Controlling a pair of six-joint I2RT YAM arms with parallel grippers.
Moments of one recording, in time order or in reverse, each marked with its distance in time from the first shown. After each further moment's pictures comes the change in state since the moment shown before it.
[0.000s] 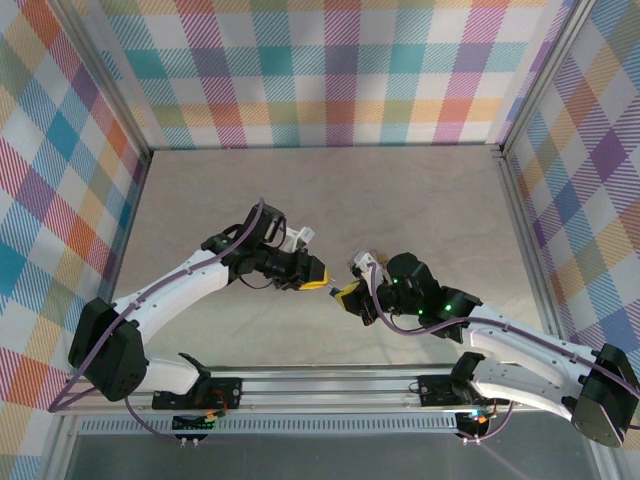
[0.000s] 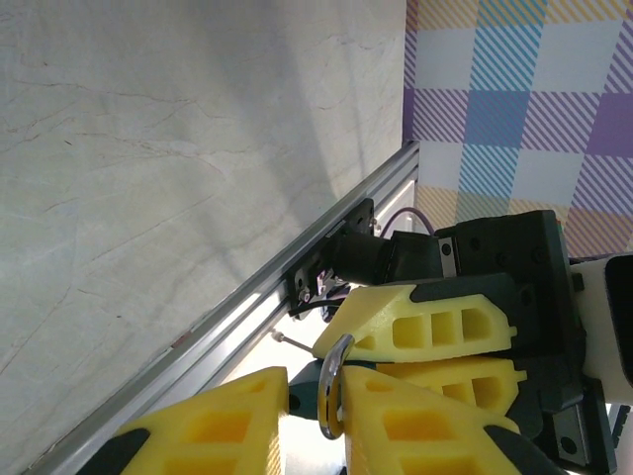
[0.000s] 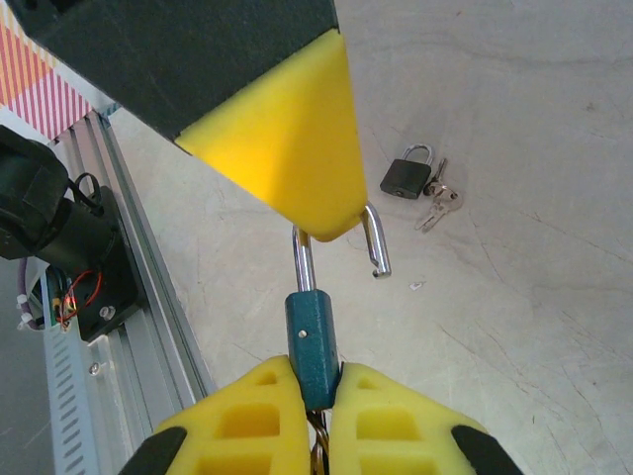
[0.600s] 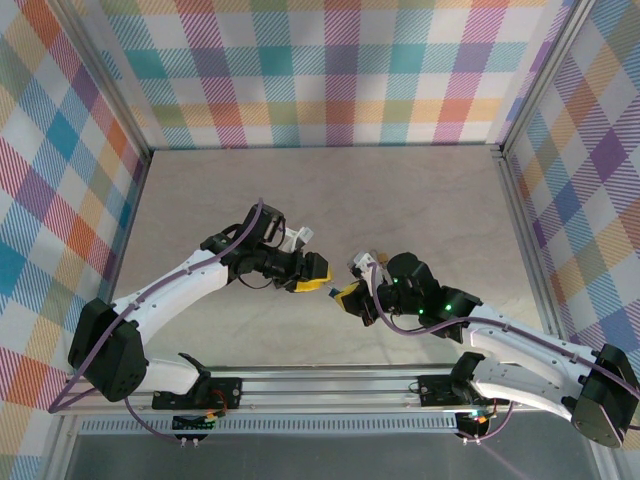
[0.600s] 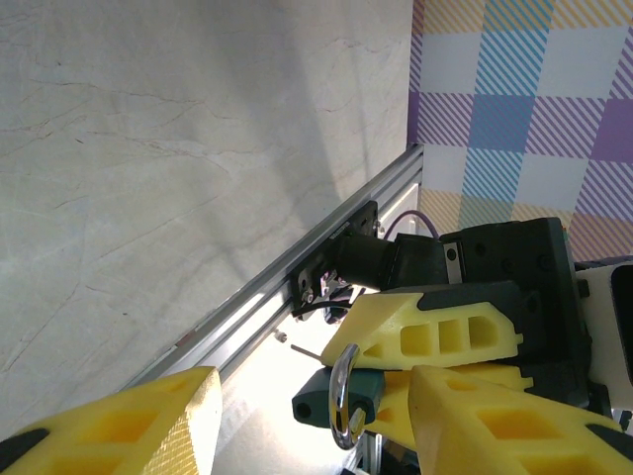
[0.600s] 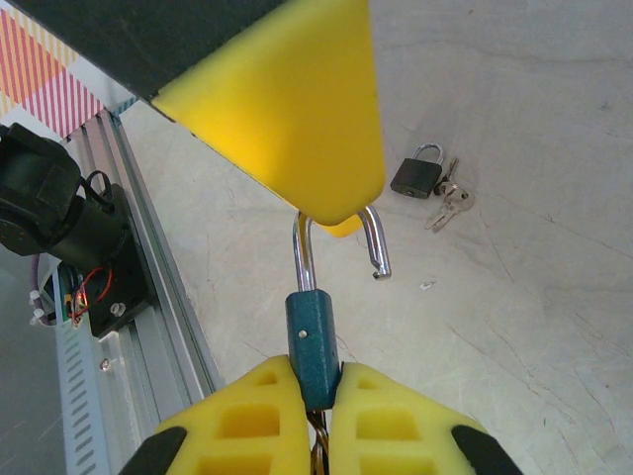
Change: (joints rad) left arm 0.004 -0.001 0.002 -0.010 -0.008 -0.001; right arm 0.000 0.000 0.000 0.002 -0.023 0.000
